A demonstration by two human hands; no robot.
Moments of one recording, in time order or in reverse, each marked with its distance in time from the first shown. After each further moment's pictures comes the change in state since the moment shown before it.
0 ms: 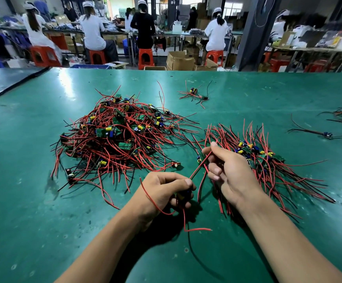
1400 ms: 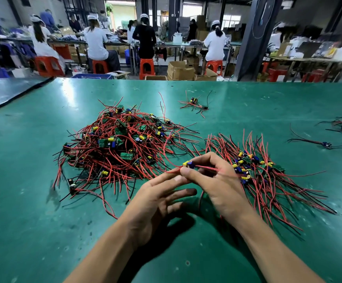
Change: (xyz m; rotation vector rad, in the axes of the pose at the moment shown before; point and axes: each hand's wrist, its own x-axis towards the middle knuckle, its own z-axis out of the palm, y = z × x) left_hand -0.001 0.004 -0.006 -0.439 -0.002 -0.019; right_hand -0.019 0.011 0.011 -0.453 -0.198 -0.385
